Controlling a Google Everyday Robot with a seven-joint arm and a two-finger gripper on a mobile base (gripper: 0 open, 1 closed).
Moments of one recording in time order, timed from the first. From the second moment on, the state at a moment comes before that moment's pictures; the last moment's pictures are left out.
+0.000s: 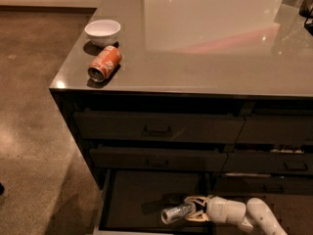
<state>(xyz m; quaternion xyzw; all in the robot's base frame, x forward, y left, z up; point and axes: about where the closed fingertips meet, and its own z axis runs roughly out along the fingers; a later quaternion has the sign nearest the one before) 0.456 -0.146 0.348 -0.60 0.44 0.25 0.62</state>
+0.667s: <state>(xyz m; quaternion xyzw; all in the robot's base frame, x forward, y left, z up) 0.463 -0.161 0.477 -0.62 0.49 0.09 0.60</state>
